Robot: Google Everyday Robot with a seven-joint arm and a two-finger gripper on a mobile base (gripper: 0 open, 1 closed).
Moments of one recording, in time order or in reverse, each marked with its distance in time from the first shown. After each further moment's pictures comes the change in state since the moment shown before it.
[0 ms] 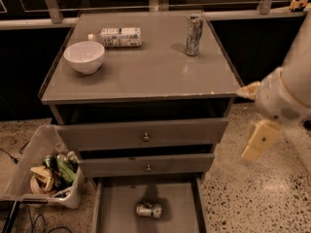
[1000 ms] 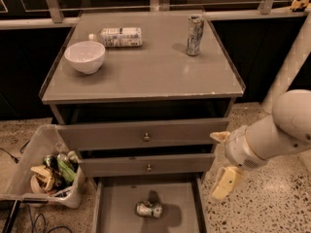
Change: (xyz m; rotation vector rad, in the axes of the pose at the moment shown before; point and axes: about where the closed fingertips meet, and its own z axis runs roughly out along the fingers) arm 0.032 0.048 0.141 -0.112 -0.138 0.030
